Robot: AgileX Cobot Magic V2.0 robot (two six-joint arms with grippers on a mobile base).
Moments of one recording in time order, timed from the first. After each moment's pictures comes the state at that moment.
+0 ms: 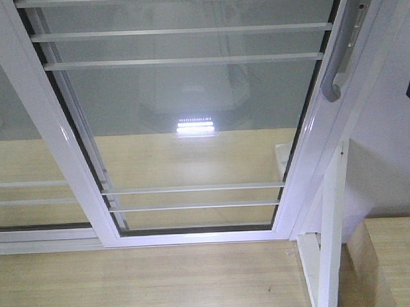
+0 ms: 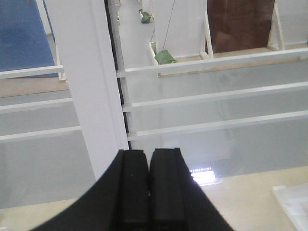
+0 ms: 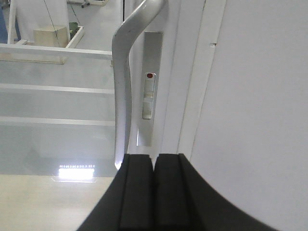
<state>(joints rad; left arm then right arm) -0.07 0.80 -0.65 0.08 0.12 0.00 -0.04 0.94 -0.66 -0.12 0.05 0.06</state>
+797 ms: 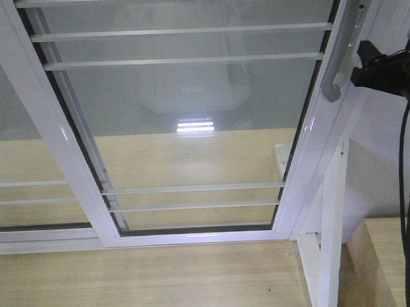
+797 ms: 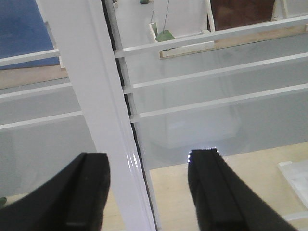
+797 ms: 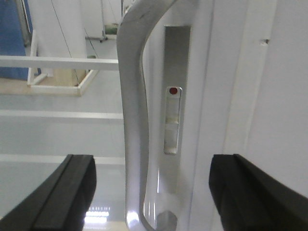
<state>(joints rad) -0.07 0.81 -0.65 0.08 0.18 0.05 -0.04 1.47 -0.66 -0.13 -0.64 0.10</state>
